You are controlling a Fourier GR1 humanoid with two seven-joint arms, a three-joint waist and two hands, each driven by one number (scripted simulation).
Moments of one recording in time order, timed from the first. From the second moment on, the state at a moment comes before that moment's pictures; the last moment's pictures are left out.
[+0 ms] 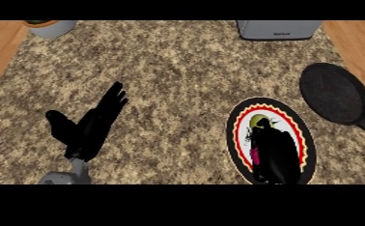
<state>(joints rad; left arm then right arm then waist) -0.04 0.15 -0.14 -1.55 0.26 -0.01 0.19 0.08 -0.11 0.36 -1.66 1.43 0.09 0.49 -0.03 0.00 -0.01</state>
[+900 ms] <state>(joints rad) -0.06 0.12 -0.14 -1.57 0.24 -0.01 0.23 0.02 -0.02 0.10 -1.90 1.06 -0.26 0.50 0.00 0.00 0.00</state>
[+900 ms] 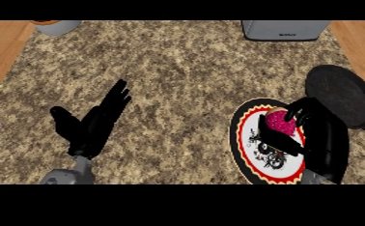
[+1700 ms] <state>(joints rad) -0.07 0.10 -0.14 -1.55 0.23 -0.04 0.22 -0.29 -0.27 -0.30 -1.18 0.90 -0.61 0.14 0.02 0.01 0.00</state>
